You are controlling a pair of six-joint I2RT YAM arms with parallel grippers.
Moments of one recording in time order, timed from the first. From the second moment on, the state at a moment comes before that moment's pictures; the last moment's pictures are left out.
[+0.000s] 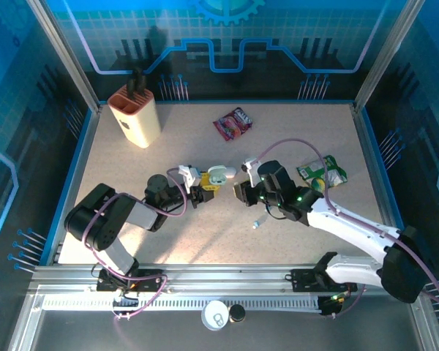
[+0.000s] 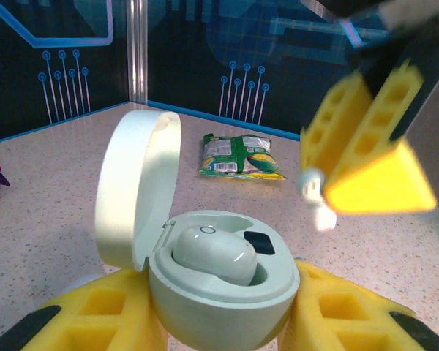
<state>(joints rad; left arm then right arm) -0.41 1.66 0.36 1.28 0.73 -0.09 0.76 1.18 0.80 -0.24 -0.06 0.26</state>
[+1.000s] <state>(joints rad) -0.43 1.67 0.36 1.28 0.81 -0.08 0.79 1.33 1.04 -0.46 -0.07 -0.05</state>
